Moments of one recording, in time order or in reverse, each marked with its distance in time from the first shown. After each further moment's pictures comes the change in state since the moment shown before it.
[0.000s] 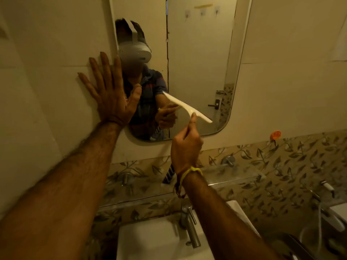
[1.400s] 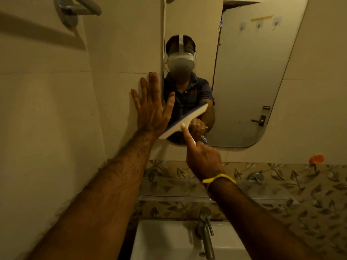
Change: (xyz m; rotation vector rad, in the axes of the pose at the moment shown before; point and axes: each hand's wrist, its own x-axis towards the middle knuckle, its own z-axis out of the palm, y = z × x) left_hand -0.024 0.009 -0.029 -0.193 -0.268 -0.110; right_hand -0.006 0.011 -0.013 -0.679 -0.624 -0.759
